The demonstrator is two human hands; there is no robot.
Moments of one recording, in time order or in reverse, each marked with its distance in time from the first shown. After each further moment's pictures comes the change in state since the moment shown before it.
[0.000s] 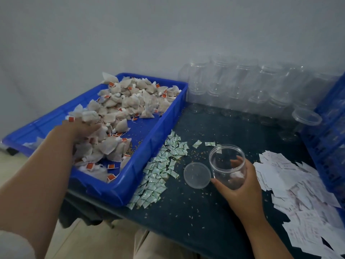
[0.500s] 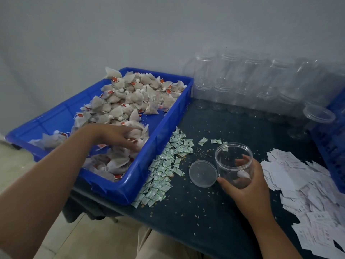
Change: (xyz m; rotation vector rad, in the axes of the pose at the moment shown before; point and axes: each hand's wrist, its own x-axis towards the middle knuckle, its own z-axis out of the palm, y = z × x) left_hand -0.041 0.053 0.036 0.154 -0.501 0.464; right_hand 0.000 -0.002 0.003 0.001 -0.036 0.033
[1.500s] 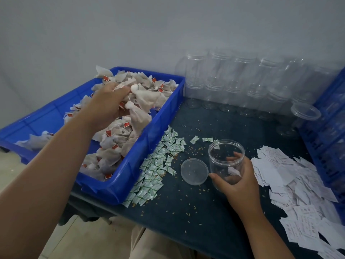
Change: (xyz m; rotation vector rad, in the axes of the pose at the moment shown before) left_hand -0.058 0.087 -0.007 -0.748 0.705 0.420; right_hand 0.004 0.008 -0.001 0.073 0.021 0.078
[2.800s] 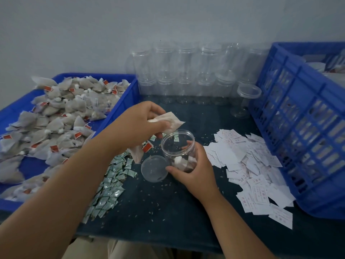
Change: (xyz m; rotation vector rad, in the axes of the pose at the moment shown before) left_hand -0.068 0.071 0.167 0.325 -0.500 0.159; right_hand 0.005 -0.001 -0.005 0.127 -0.004 -0.060
